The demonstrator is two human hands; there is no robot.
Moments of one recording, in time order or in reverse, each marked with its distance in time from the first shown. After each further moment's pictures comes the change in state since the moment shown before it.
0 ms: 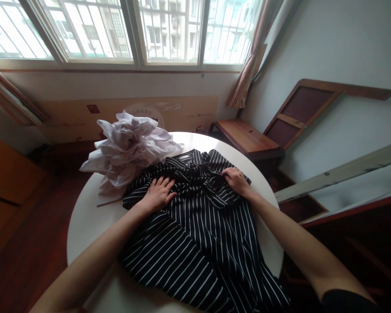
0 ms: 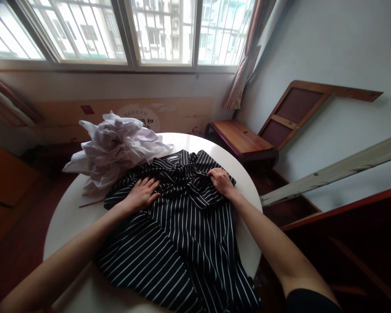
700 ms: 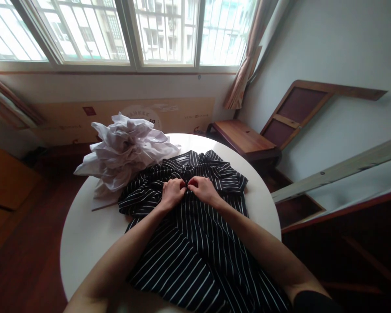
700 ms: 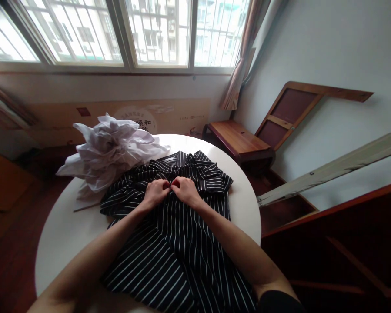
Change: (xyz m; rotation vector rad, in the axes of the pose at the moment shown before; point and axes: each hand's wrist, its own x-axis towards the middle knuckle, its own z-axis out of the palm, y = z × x) left_hand 0.048 0.061 0.000 -0.340 0.127 -0.280; right_hand 0.016 -0.148 0.005 0.374 -0.109 0.173
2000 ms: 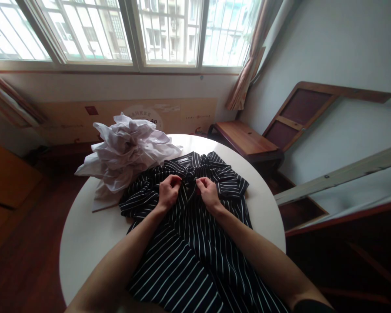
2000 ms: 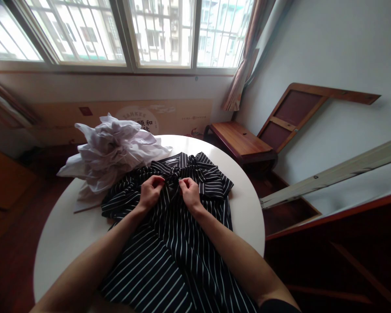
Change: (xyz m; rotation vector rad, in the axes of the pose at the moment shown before) left_hand -0.001 -0.017 0.003 -0.662 0.345 -0.024; right_hand 0.001 0.027 0.034 0.750 0.320 0.242
